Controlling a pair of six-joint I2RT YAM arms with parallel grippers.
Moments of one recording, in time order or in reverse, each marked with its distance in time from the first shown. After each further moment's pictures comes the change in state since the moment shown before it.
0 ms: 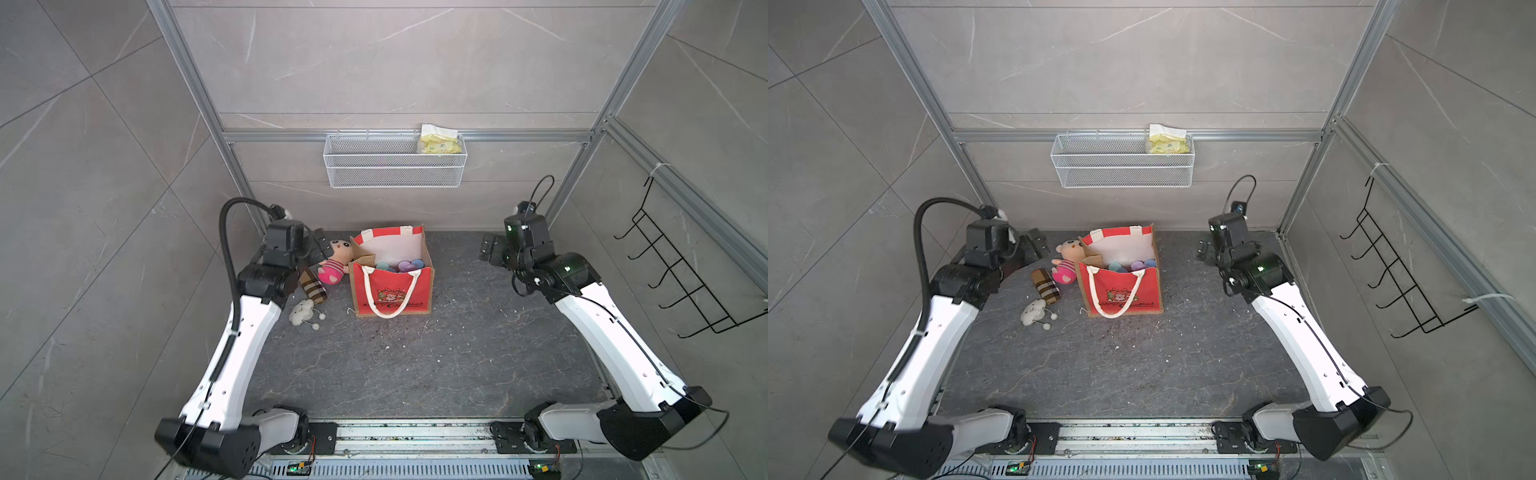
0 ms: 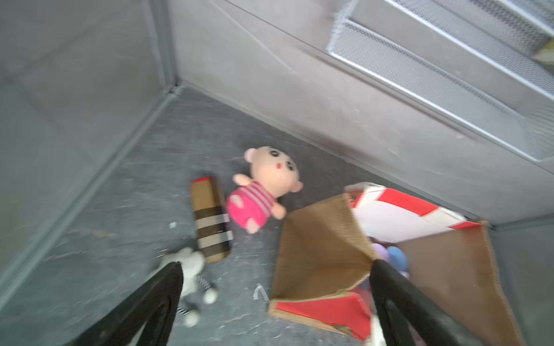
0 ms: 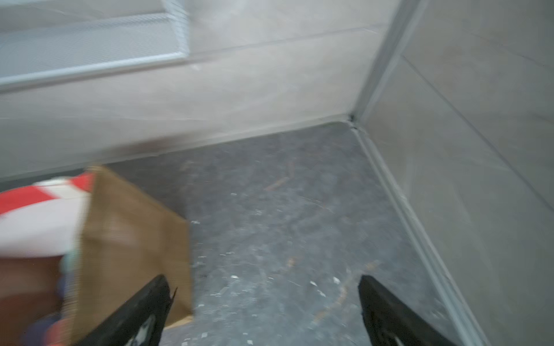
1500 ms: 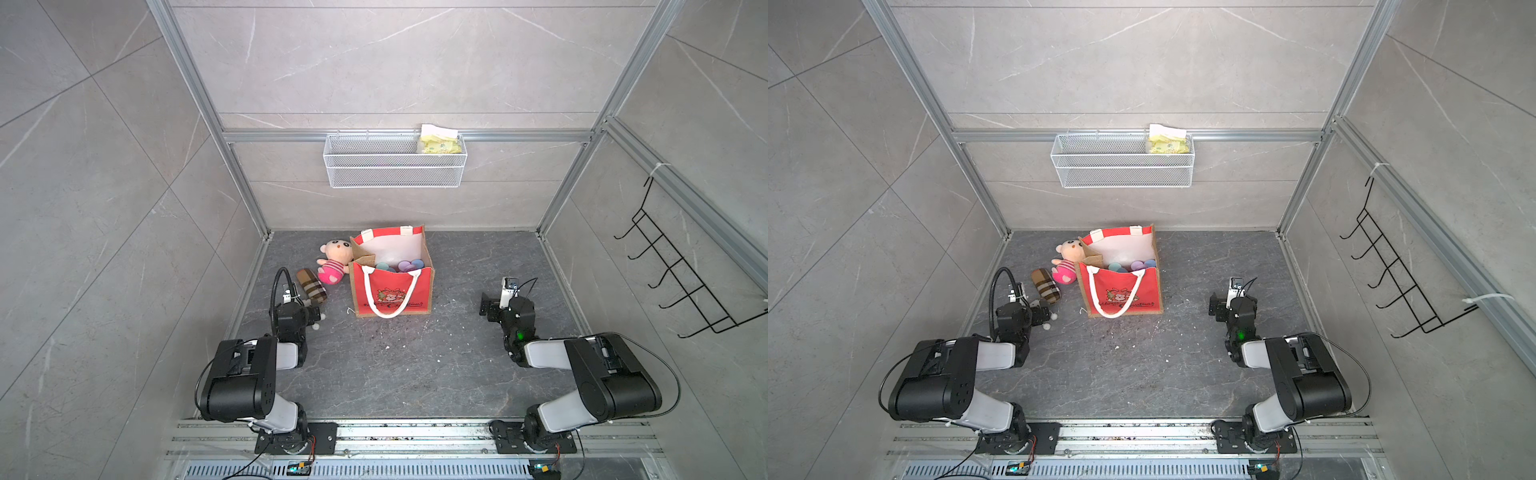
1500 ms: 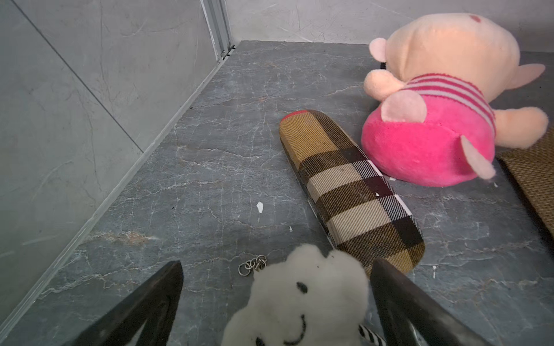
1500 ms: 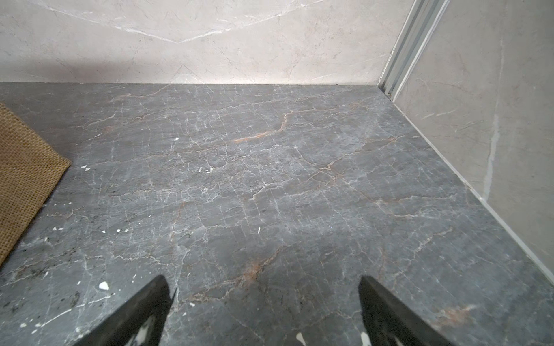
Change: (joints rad) left arm 0.247 0.357 -1.003 1.503 0.144 0.474; right arm -0.249 0.222 -1.072 1.612 -0.375 -0.352
